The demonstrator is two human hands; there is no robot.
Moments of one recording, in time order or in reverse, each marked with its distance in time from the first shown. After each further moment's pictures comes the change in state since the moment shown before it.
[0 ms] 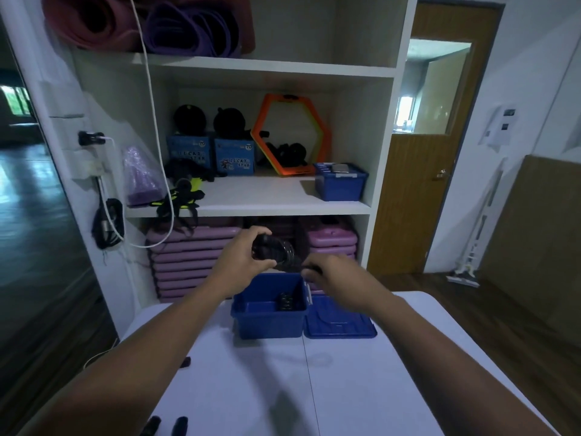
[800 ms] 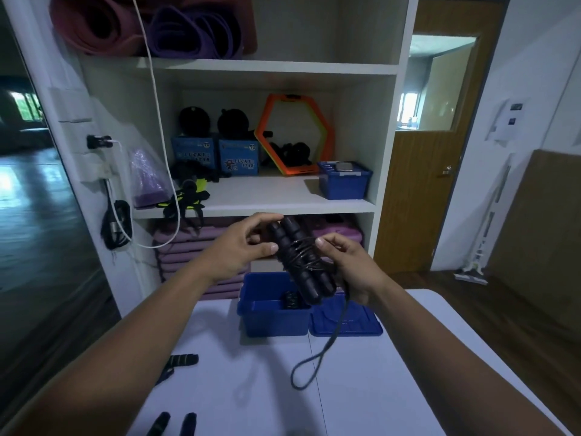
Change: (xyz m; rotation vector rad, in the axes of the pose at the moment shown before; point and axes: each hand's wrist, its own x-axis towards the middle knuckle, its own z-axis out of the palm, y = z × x) left_hand -0.008 0.041 -0.049 -0.372 -0.262 -0.030; right_hand 0.007 0.004 0.001 1.350 0.098 0.268
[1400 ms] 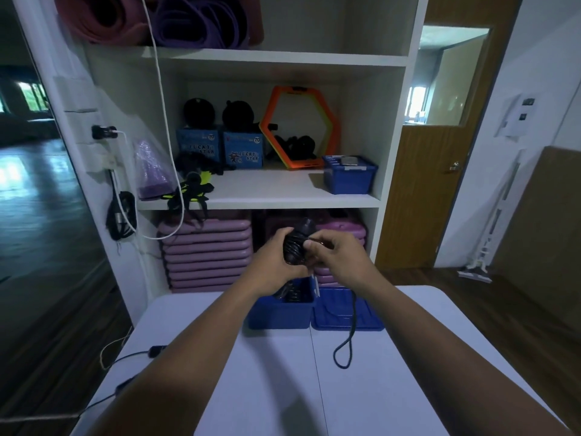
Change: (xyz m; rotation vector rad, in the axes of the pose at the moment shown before) left_hand 0.011 -0.027 0.068 0.190 0.123 -0.169; right_hand 0.009 0.004 0.010 -0.577 0.061 -0.244
